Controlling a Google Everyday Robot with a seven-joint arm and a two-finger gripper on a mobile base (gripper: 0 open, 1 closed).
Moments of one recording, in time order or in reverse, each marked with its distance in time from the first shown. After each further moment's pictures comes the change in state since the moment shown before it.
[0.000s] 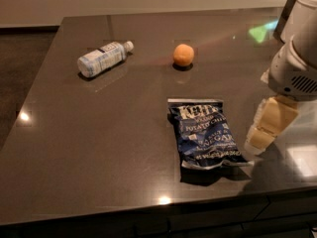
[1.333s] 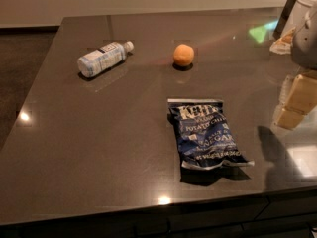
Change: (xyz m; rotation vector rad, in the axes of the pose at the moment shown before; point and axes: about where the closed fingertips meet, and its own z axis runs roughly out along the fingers) arm 0.000 -0.024 -0.049 0.095 -0.014 -0.197
